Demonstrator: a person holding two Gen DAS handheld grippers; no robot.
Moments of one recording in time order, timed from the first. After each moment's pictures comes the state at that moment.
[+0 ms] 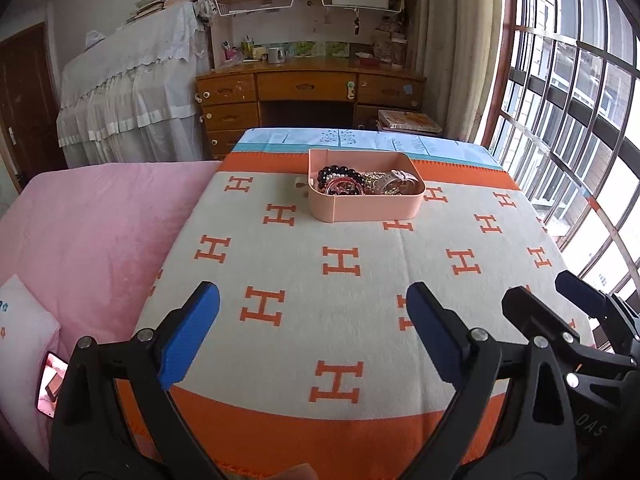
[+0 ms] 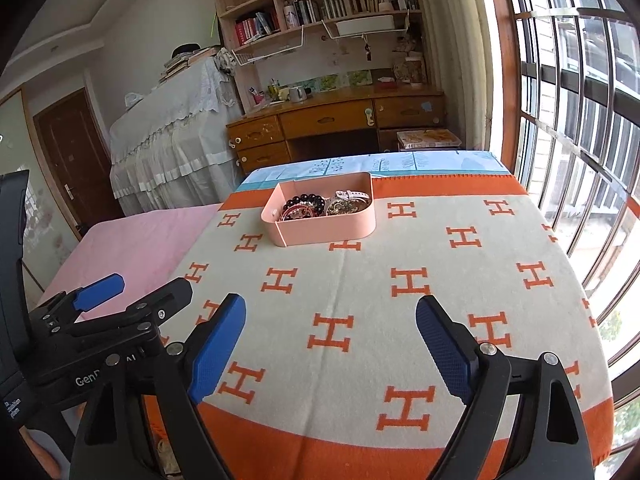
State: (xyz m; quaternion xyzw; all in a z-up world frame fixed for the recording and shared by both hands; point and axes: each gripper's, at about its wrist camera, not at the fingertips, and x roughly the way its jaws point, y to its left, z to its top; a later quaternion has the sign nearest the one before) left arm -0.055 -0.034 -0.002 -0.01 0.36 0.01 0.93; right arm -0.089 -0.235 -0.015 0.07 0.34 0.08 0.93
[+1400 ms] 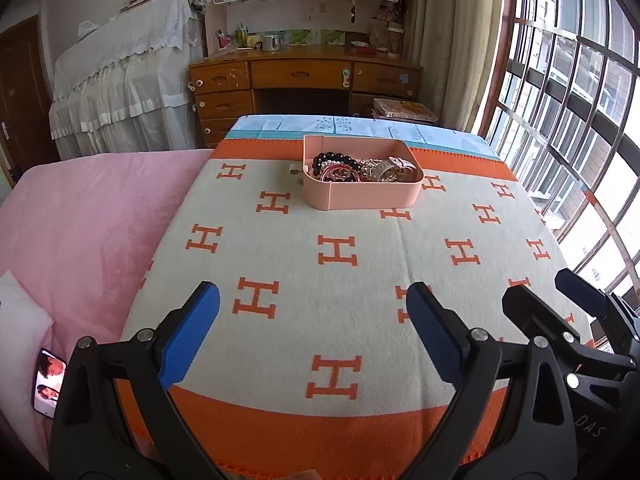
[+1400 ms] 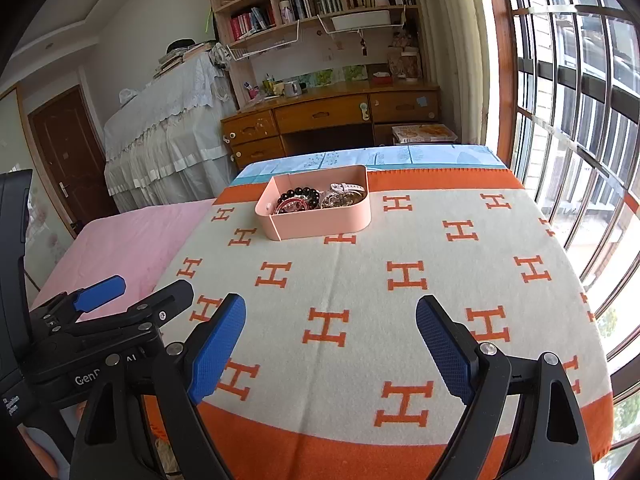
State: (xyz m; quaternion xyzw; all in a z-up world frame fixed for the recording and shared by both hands) left arm -0.043 -0.032 -0.015 -0.01 0.39 0.00 0.92; right arm -0.094 -0.239 -0.017 0.07 0.35 0.08 0.93
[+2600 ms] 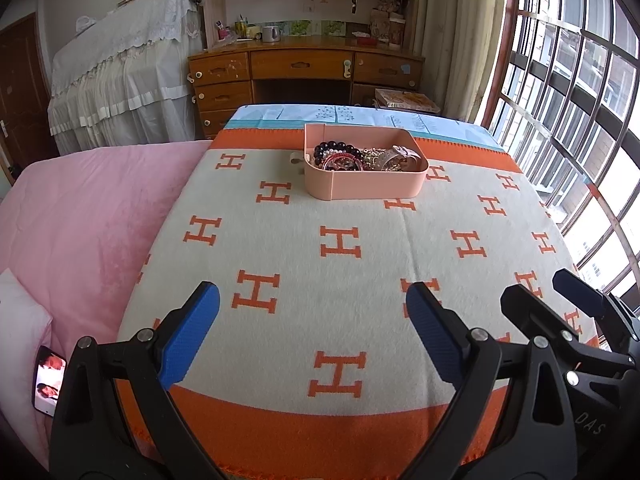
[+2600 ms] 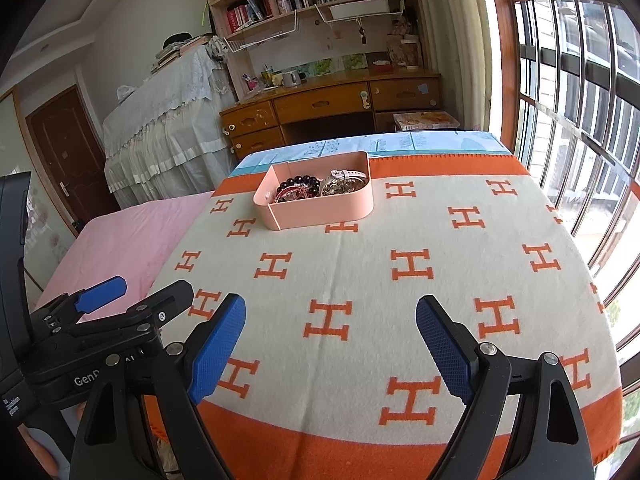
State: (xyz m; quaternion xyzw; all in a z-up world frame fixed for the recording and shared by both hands) left arm -0.037 -0.028 -0.030 -0.01 0.40 0.00 0.92; right arm -0.103 -0.243 -0.022 0.07 0.36 0.08 0.93
